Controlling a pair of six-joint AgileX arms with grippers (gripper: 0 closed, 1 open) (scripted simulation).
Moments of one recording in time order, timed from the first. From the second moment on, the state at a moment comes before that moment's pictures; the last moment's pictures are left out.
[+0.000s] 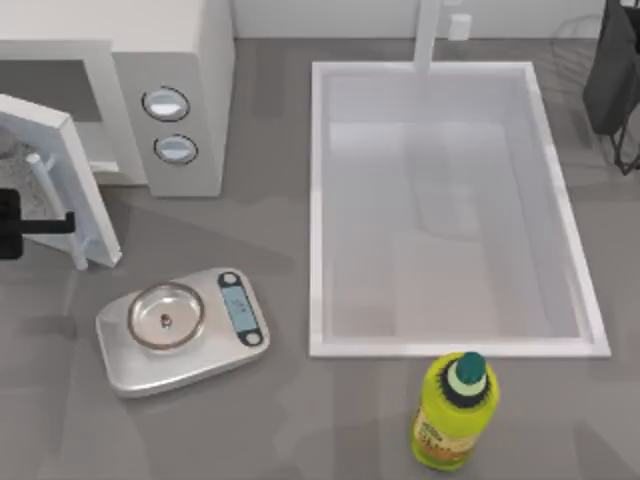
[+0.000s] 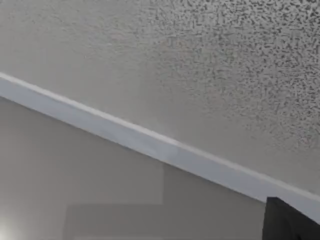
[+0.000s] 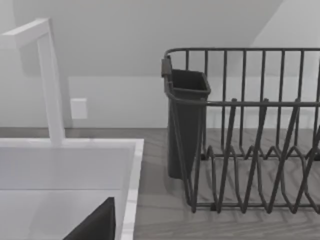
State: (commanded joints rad) left arm 0.06 1.55 0.66 0.10 0.02 0.07; right arm 0.00 0.00 0.00 0.00 0.00 0.00
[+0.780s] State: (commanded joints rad) left arm 0.05 1.77 0.90 0.10 0.00 0.07; right arm 0.00 0.00 0.00 0.00 0.00 0.00
